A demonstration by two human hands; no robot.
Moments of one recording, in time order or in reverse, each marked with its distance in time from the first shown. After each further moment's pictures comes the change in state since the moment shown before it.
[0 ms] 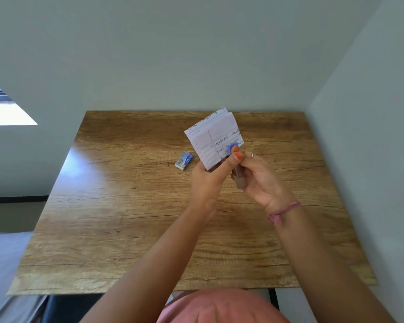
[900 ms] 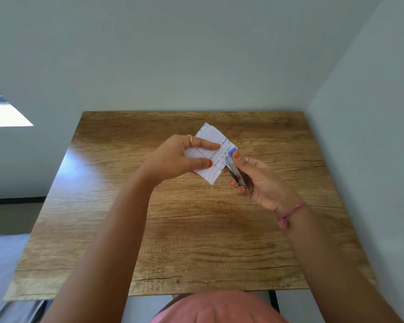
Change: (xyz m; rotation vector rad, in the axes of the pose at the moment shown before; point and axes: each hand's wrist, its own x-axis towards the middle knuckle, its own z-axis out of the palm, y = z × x) left_hand 0.046 0.078 -0.055 0.823 -0.371 -0.107; right_hand -0.004 -0.006 -0.013 -0.148 -0.125 0.089
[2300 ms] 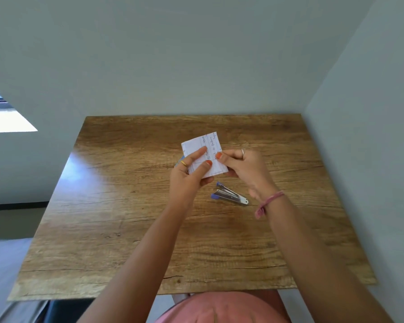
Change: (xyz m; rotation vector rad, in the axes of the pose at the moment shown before) left_hand -0.009 -0.042 0.073 -0.778 0.441 -0.019; right_hand 0.034 0.009 0.010 -0.372 0.345 -0.272
